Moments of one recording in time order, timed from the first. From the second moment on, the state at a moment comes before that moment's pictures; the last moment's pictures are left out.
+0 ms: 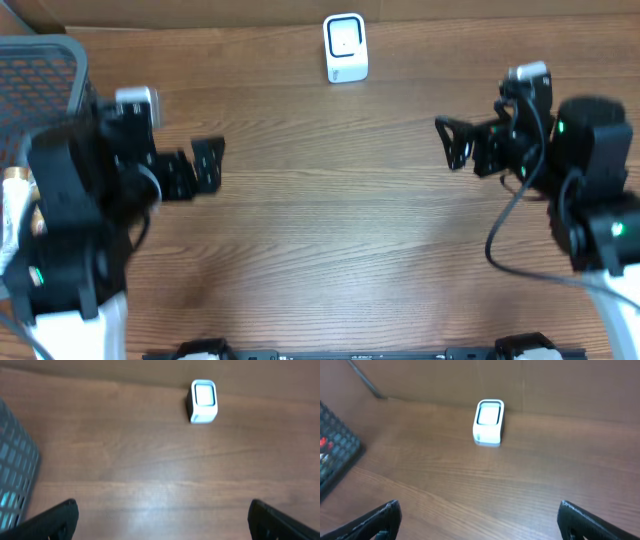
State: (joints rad) left arm 0.09 1.16 1.63 -1.19 0.23 -0.08; right arm 0.16 1.14 1.31 -0.72 -0.30 0.07
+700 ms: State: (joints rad) left arm 0.14 1.49 1.91 -1.27 0.37 -0.18; right arm 0.16 1.27 1.50 -0.84 -0.30 0.07
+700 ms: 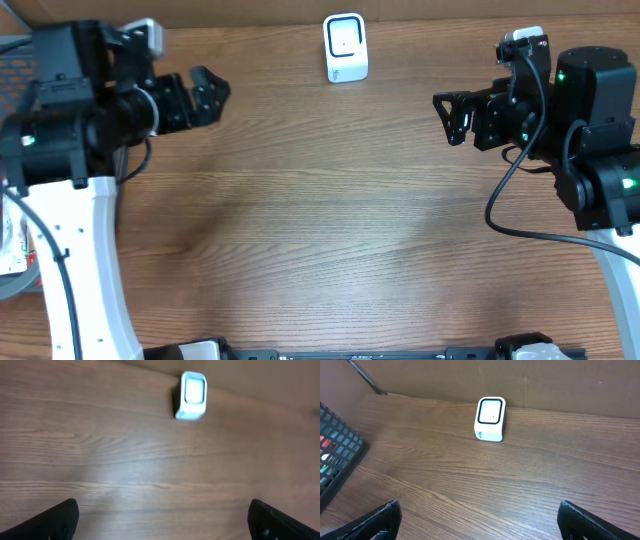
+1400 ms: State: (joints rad) left arm 0.61 1.49 2.11 -1.24 0.62 -0.44; right arm 0.16 1.27 1.50 -0.84 -0.30 0.07
